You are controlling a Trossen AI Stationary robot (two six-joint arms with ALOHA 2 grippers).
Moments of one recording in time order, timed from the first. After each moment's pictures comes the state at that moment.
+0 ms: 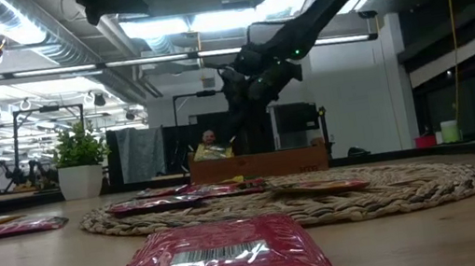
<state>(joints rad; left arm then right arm) 0.29 0.90 0.94 -0.39 -0.16 -0.04 -0.62 2.19 1.70 -0.37 -0.64 0.13</state>
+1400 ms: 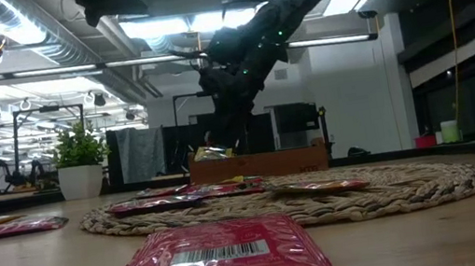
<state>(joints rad) 0.29 0.90 0.94 -0.39 -0.15 -0.07 -0.44 2.18 1.75 -0.54 -0.37 -0.08</state>
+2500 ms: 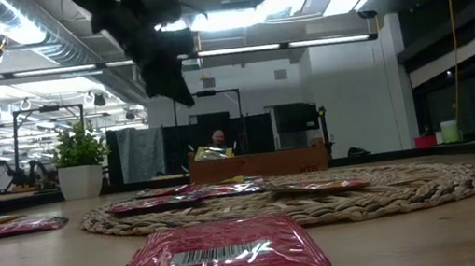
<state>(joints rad) 0.49 1.53 1.16 -0.58 0.18 0.03 -0.46 1.57 1.75 -0.77 -0.37 -0.13</state>
